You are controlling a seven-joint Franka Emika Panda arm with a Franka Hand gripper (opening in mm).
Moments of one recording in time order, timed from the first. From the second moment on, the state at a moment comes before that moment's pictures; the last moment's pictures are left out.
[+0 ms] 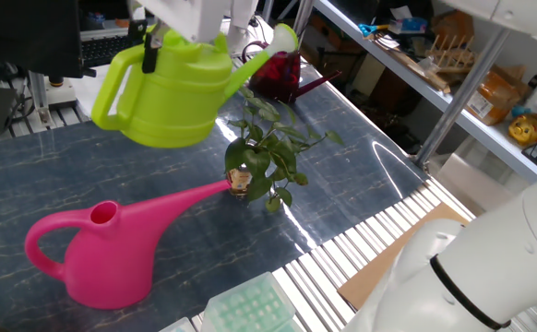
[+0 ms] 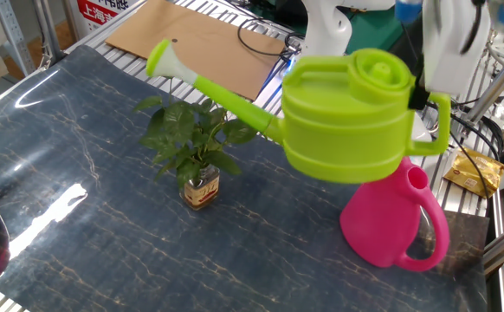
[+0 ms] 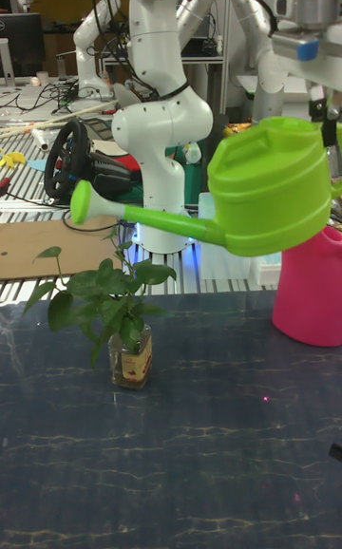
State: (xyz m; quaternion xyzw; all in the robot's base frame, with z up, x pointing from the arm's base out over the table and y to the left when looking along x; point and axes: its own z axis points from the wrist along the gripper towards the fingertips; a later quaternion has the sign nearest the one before) arm 0.442 0.230 0.491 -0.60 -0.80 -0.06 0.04
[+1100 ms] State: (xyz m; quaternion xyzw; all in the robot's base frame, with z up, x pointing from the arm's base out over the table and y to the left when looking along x) arm 0.467 0.236 0.465 -0.53 -0.85 -0.03 0.03
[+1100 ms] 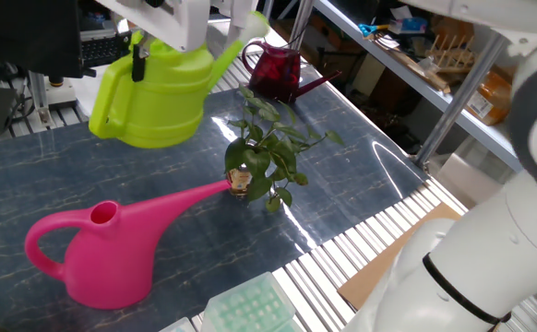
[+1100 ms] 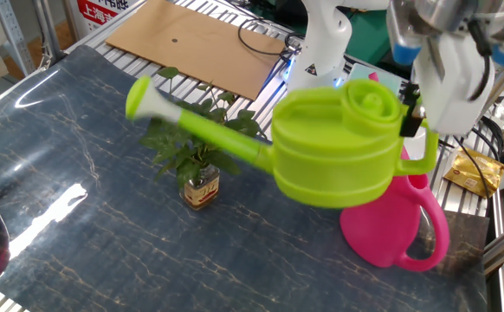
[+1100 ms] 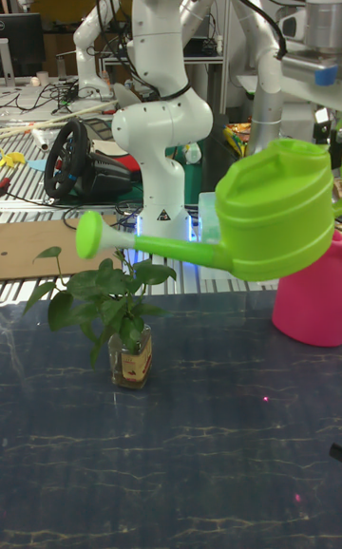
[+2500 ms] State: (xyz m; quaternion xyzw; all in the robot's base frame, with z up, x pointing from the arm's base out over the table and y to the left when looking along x) arm 0.510 0.211 0.376 -0.35 -0.94 -0.01 -0.02
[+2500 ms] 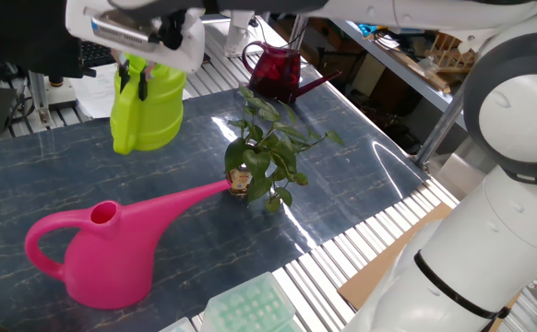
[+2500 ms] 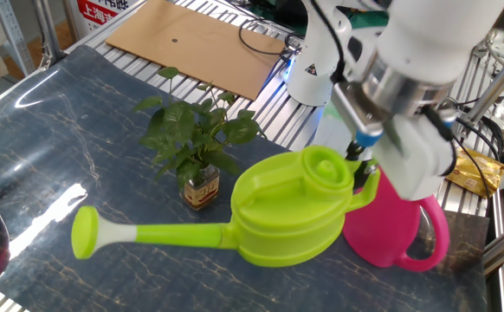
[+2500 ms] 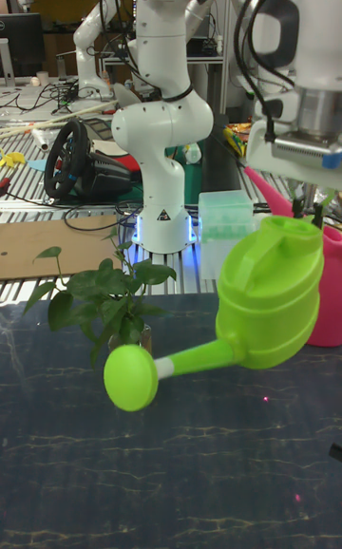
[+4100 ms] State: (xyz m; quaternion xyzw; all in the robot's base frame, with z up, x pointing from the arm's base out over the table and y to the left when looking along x) arm 0.510 0.206 0.362 -0.34 -0.94 0.00 -0.01
